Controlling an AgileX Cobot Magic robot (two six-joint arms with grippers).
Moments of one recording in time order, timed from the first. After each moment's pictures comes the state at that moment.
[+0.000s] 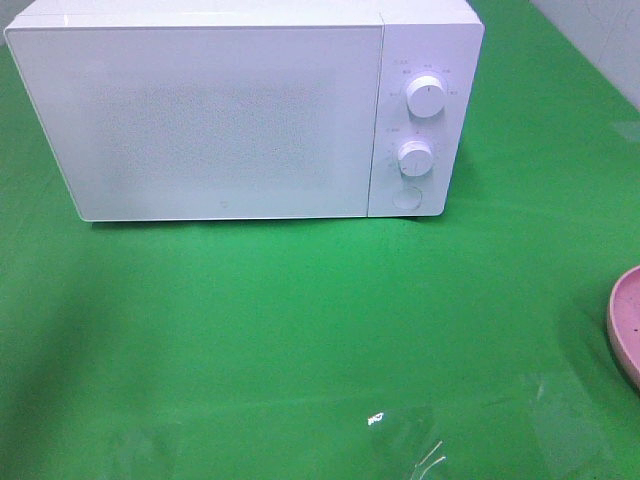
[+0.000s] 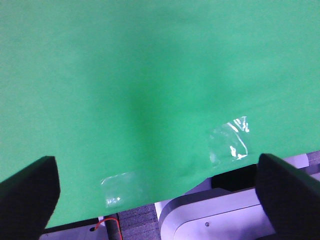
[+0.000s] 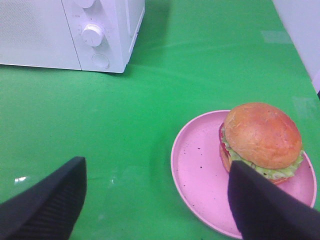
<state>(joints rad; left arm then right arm) -0.18 1.28 -1.03 -0.10 1.18 0.02 0.15 0.00 -0.51 -0.08 1.02 0.08</state>
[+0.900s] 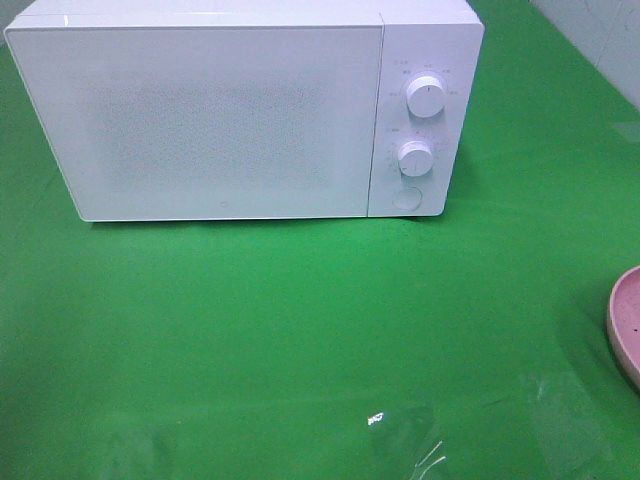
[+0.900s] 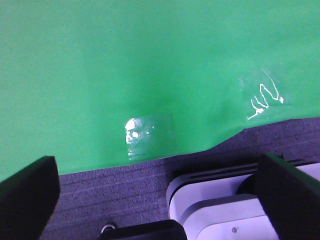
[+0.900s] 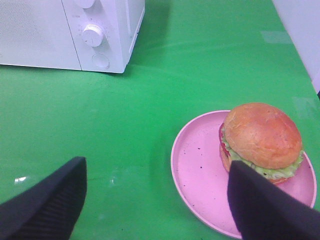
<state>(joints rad) -0.15 0.62 -0.56 -0.06 1.13 0.02 0.15 0.00 -0.51 -0.08 1.02 0.08</state>
